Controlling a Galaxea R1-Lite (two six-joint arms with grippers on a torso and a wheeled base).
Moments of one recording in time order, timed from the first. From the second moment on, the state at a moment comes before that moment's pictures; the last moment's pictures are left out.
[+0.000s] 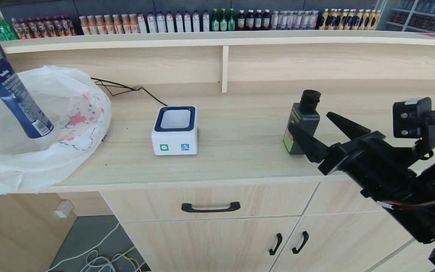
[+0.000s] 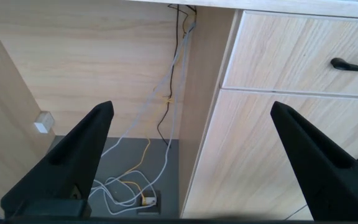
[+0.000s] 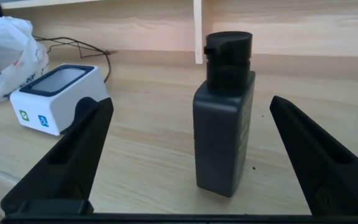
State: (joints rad) left arm 0.00 0.00 0.00 0.00 0.00 0.00; right arm 0.54 1.63 -0.43 -1.51 -0.07 -0.02
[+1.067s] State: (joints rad) left arm 0.00 0.00 0.00 0.00 0.00 -0.01; right arm 0.52 1.78 -0.56 -1.50 -0.23 -0.01
